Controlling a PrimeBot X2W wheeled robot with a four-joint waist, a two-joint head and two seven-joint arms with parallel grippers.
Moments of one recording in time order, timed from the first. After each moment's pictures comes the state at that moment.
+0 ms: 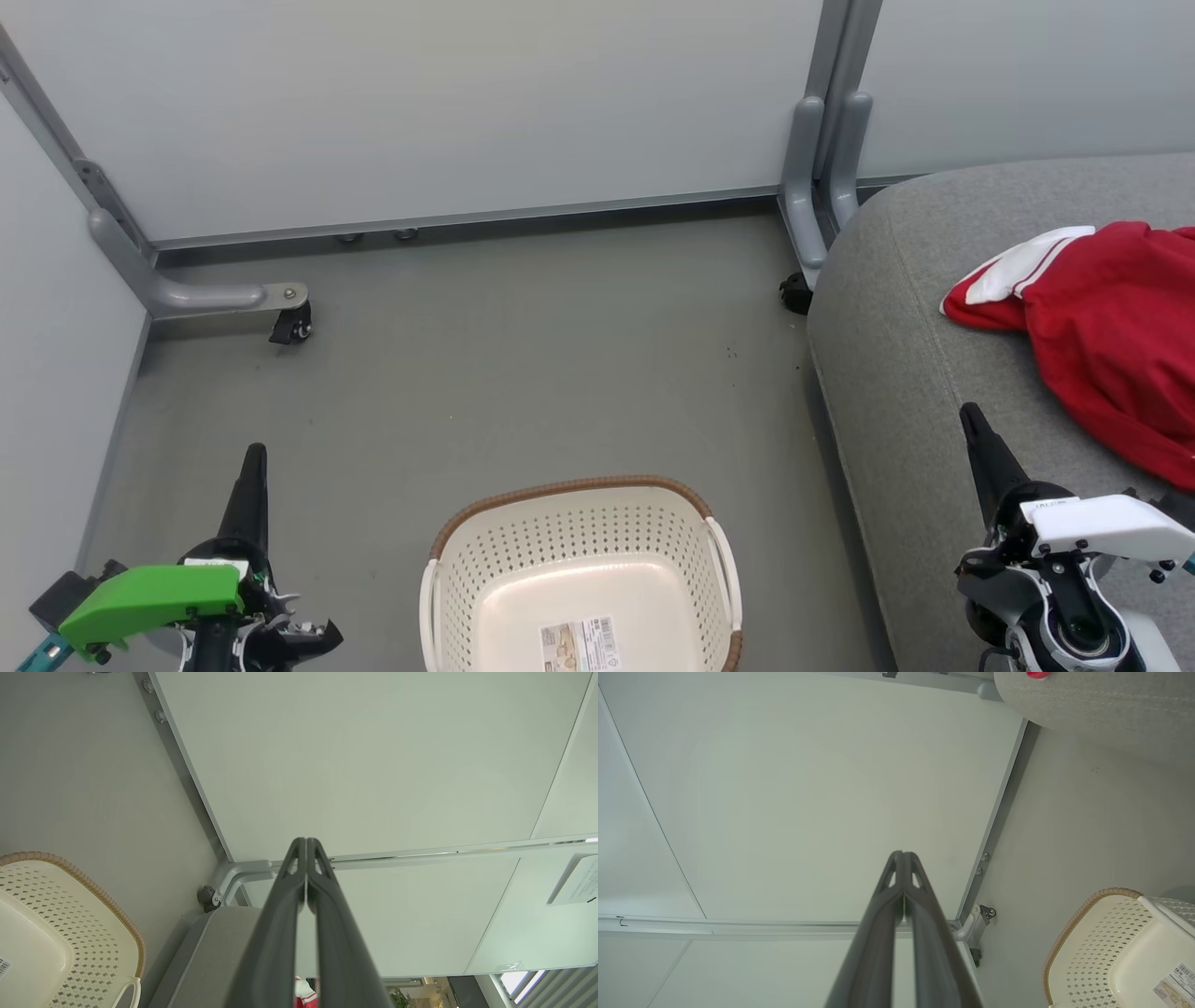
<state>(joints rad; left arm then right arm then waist) -0.08 0.05 0.10 0.25 -1.52 -0.12 0.09 -0.09 -0.07 -0.08 0.23 1.51 0.13 0.07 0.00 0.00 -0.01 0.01</state>
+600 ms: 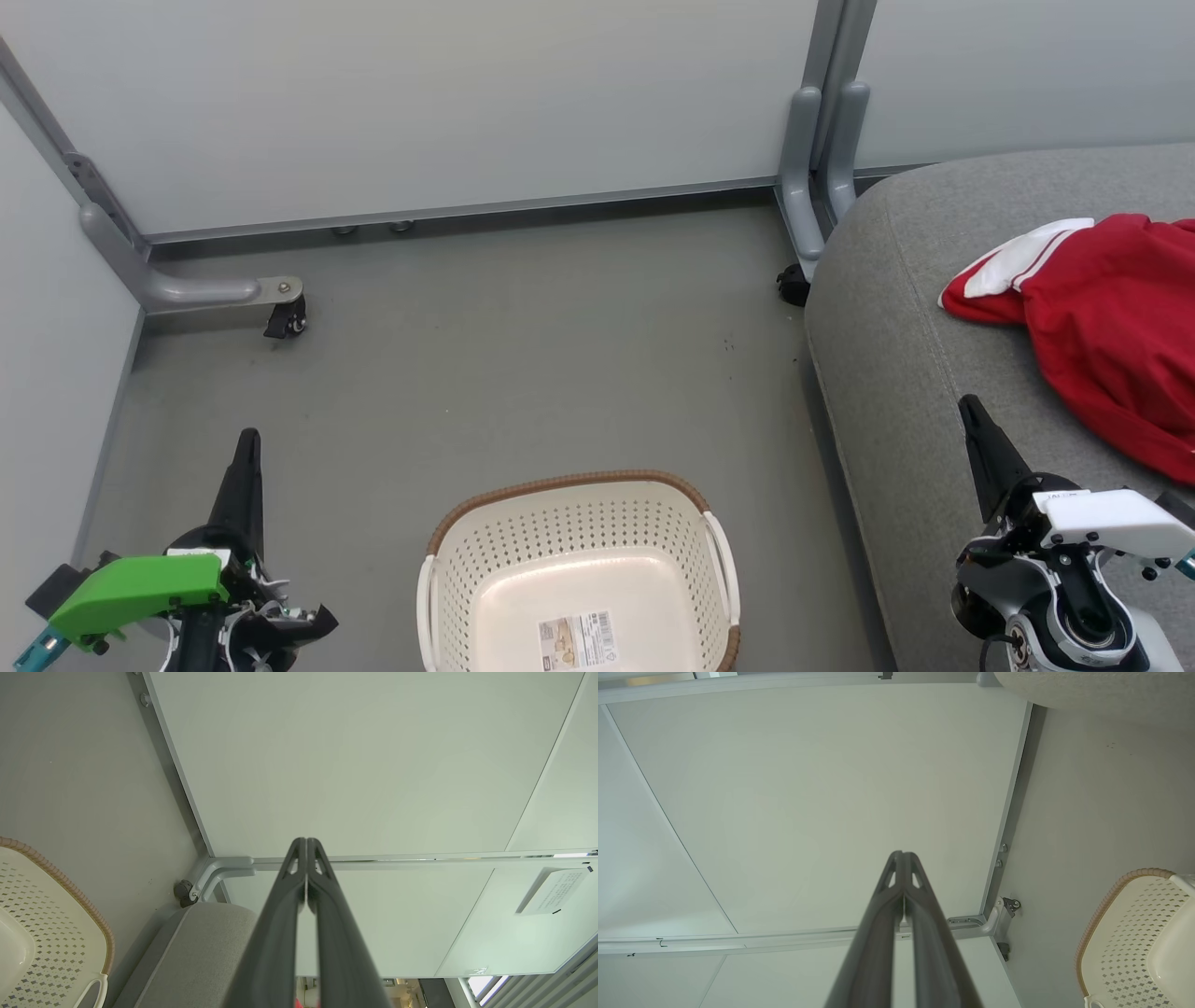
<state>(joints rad) -0.10 0.05 0.11 0.25 -1.61 -0.13 0.11 -0.11 -0.06 -0.10 0.24 1.62 0.13 0.10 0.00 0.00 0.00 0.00</state>
